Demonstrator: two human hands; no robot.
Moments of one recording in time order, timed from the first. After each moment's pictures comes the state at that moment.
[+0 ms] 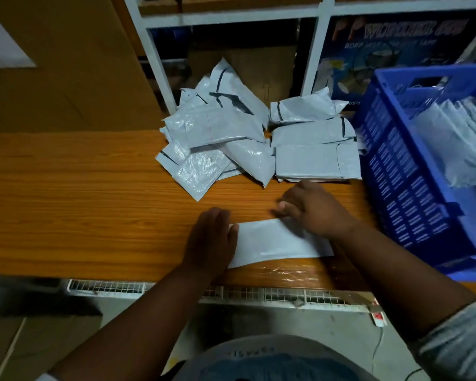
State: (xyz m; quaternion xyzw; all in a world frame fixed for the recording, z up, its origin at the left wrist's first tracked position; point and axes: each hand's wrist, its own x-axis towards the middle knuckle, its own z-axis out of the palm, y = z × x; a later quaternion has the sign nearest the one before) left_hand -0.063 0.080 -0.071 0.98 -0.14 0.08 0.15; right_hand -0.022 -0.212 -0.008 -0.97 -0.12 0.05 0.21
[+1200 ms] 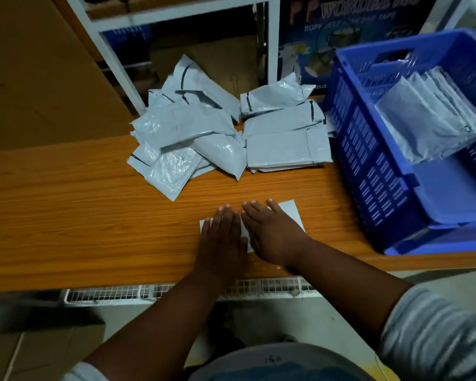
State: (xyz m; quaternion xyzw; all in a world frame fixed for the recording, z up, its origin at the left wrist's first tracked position) left_hand -0.088 0.009 -0.111 0.98 -0.21 0.00 0.03; right_hand -0.074 -0.193 -0.084 -0.96 -0.27 0.03 0.11
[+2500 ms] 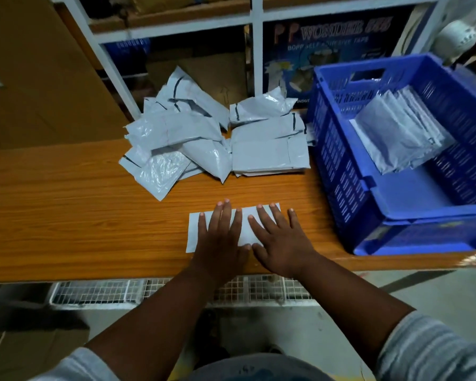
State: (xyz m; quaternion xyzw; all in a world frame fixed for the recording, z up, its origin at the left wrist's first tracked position) left_hand -0.106 -0.031 -0.098 0.97 -0.25 0.04 0.01; right_hand -0.118 -0.250 -0.102 -0.98 -0.18 0.06 0.03
